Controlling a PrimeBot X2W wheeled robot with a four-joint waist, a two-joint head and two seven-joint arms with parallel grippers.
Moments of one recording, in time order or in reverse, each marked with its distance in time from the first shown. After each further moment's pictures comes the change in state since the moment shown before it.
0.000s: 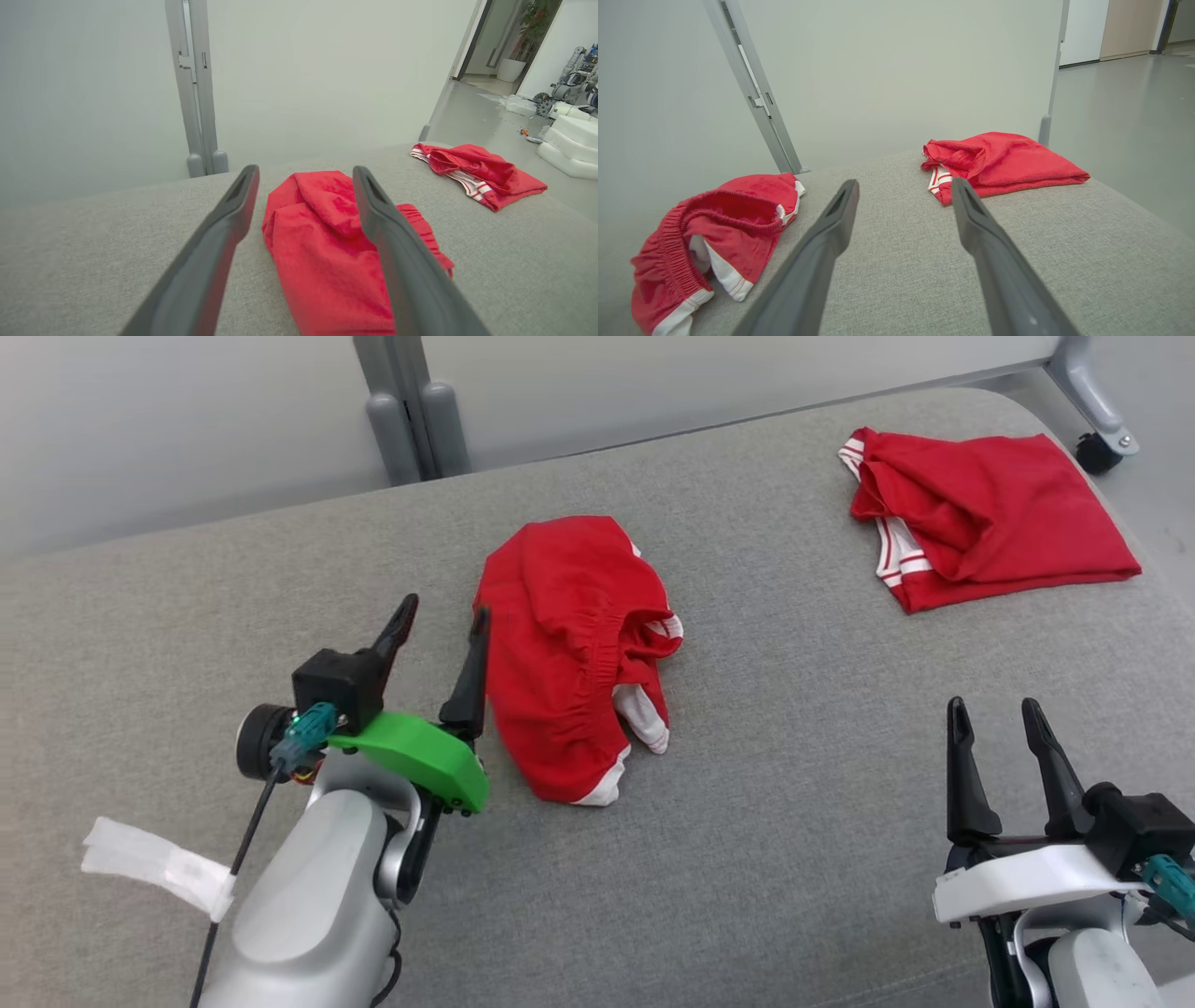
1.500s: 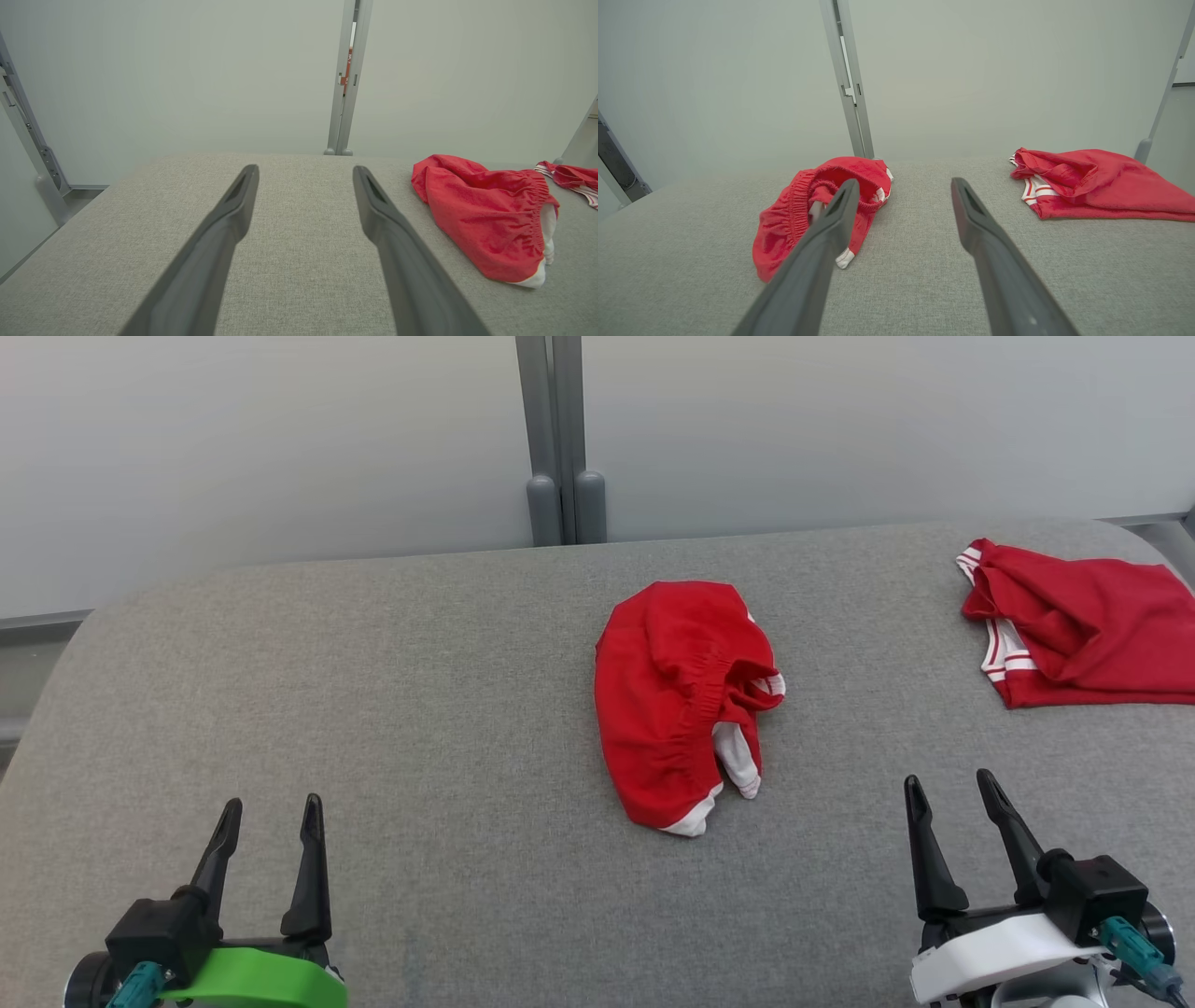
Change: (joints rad) left arm 0.560 0.193 0.218 -0.459 0.001 0.106 -0.010; right arm 0.120 -0.028 0.088 -0.018 -0.028 0.000 0.000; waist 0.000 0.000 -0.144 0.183
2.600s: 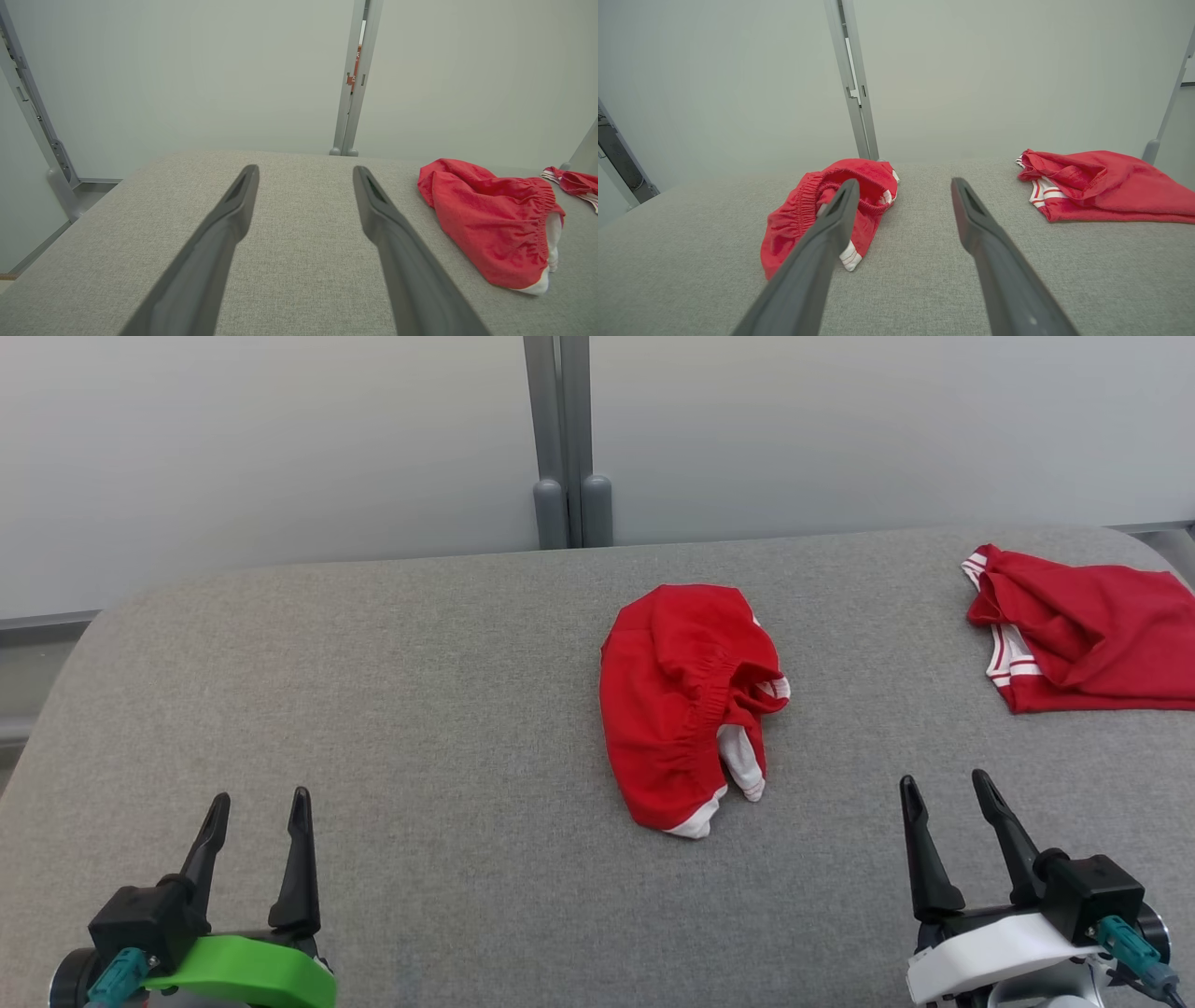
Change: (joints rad) left arm 0.001 0.026 0.001 -0.050 -0.036 0.025 0.060; right arm 0.001 0.007 0.003 -0.004 0.003 0.000 0.006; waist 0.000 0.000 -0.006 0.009
